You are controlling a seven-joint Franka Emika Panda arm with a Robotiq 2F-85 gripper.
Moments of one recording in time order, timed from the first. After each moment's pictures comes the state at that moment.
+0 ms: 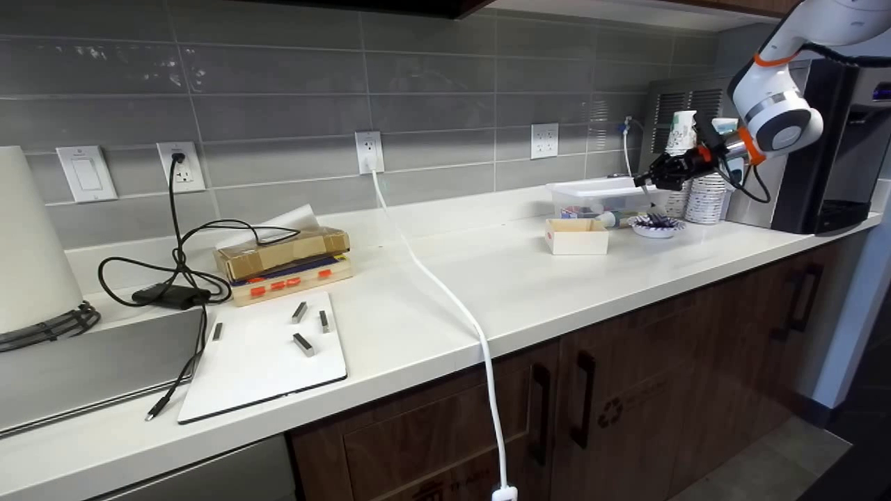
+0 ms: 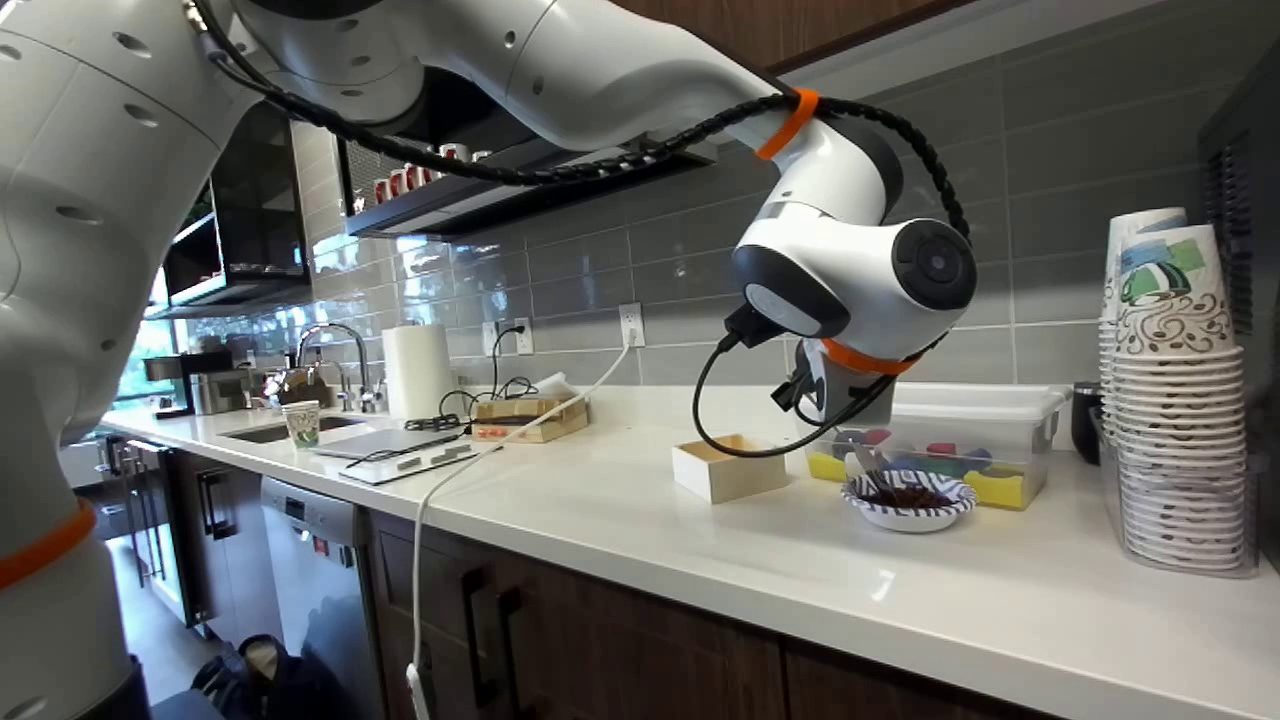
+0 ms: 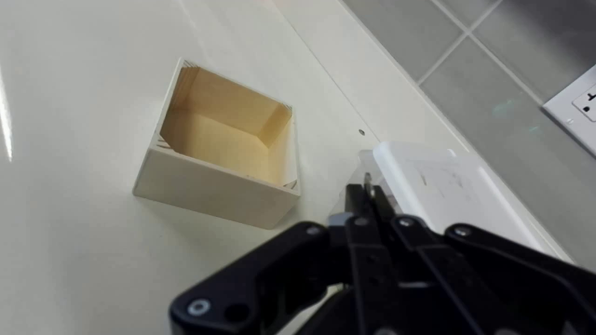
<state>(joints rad) -0.39 0.48 -0.29 -1.83 1.50 1.90 0.31</state>
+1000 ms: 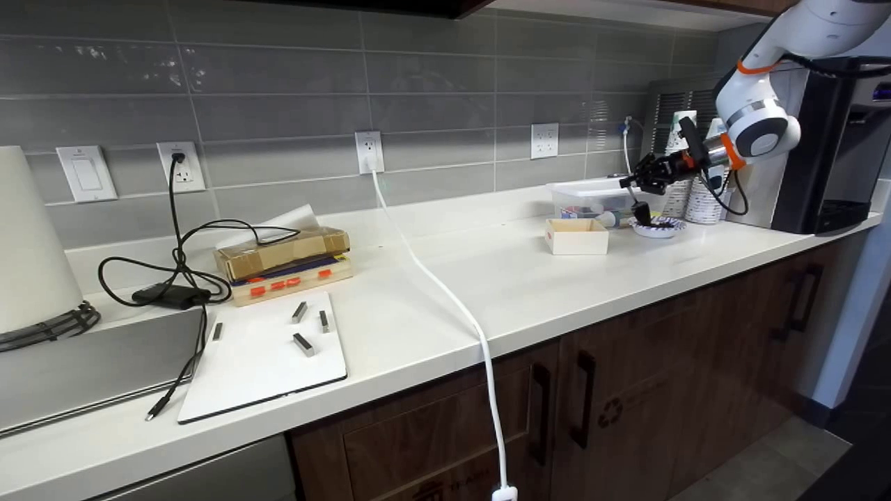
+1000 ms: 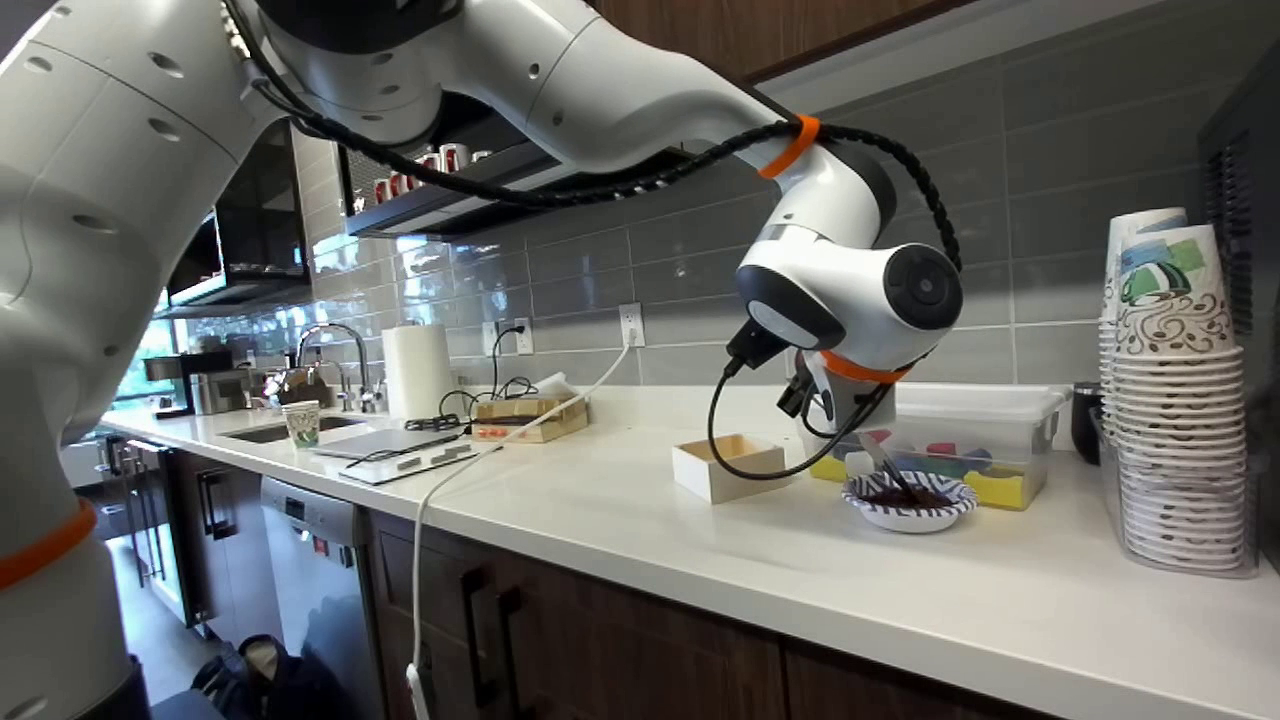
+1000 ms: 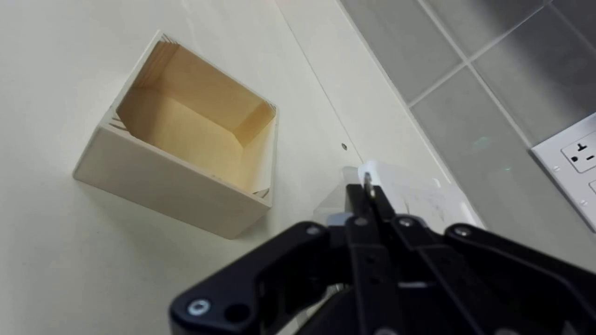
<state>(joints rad) -0.38 0.55 -0.25 -1.76 1.55 1.92 0.15</state>
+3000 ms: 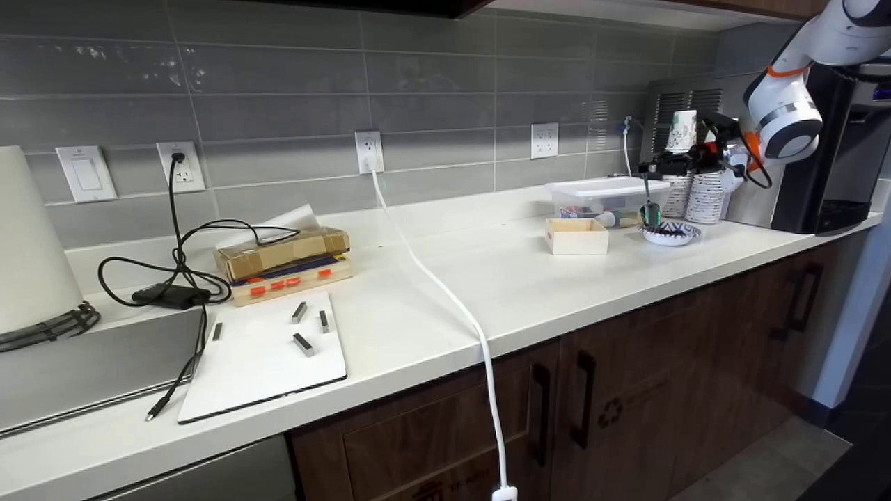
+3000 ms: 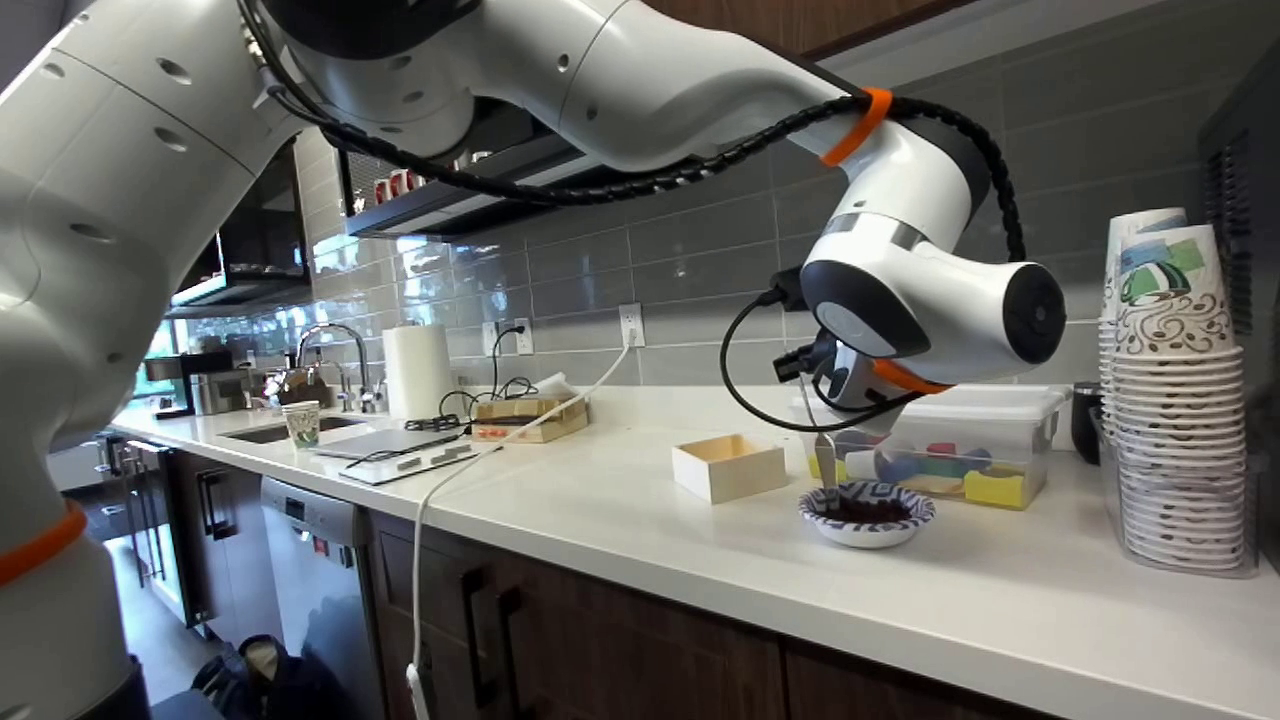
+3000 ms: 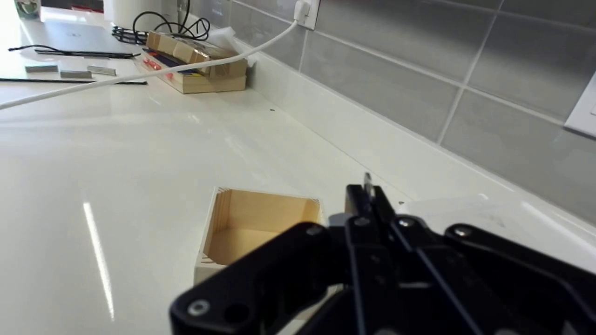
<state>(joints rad) -0.49 0.62 -0.28 -1.66 1.53 1.52 0.67</state>
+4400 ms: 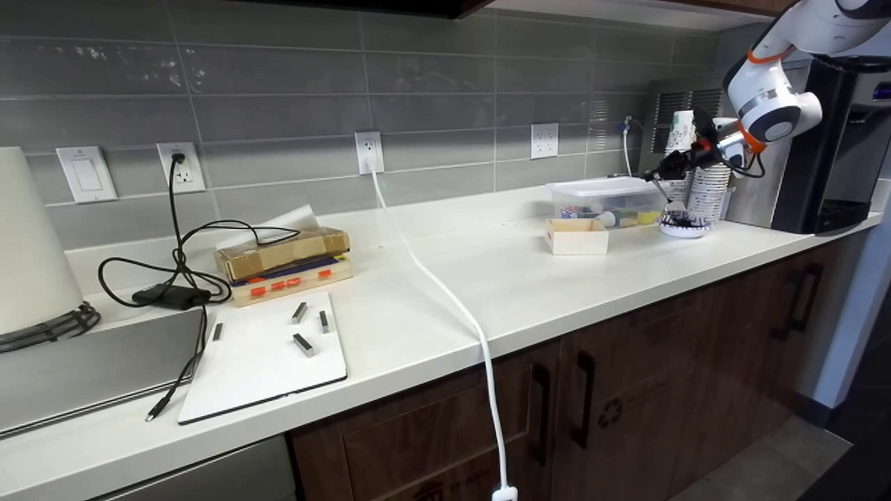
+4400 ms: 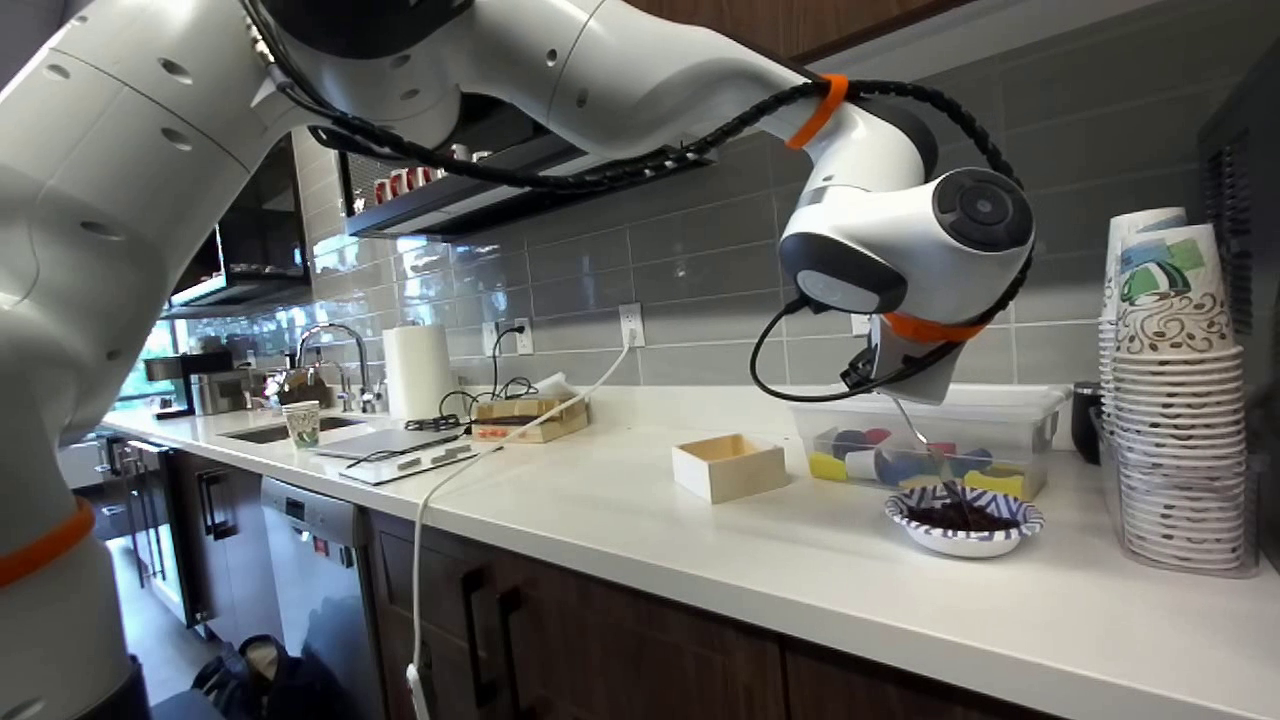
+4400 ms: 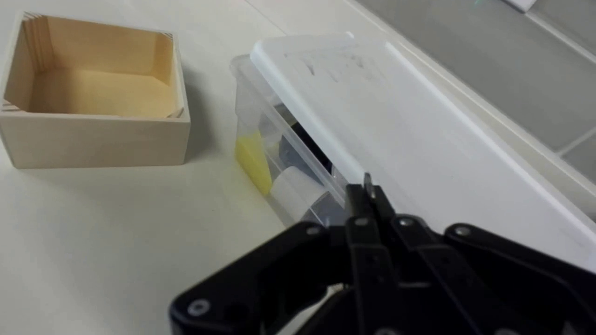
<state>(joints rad) -0.40 0.59 -0.31 -1.63 1.49 2.08 0.67</state>
